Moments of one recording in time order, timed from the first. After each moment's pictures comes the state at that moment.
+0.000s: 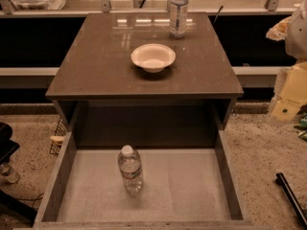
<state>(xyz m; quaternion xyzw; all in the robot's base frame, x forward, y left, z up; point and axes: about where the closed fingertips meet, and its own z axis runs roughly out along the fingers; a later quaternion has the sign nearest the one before) 0.438 -0.215 0.984 -0.60 0.78 -0.04 0.17</state>
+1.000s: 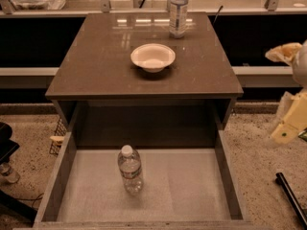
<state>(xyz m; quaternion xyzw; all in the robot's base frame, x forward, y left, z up) 0.424 -0.211 0.952 -0.59 0.76 0.03 0.25</state>
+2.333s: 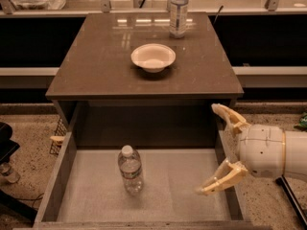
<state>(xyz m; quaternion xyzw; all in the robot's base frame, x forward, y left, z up) 0.390 -0.103 0.849 -0.53 0.63 0.25 0.51</state>
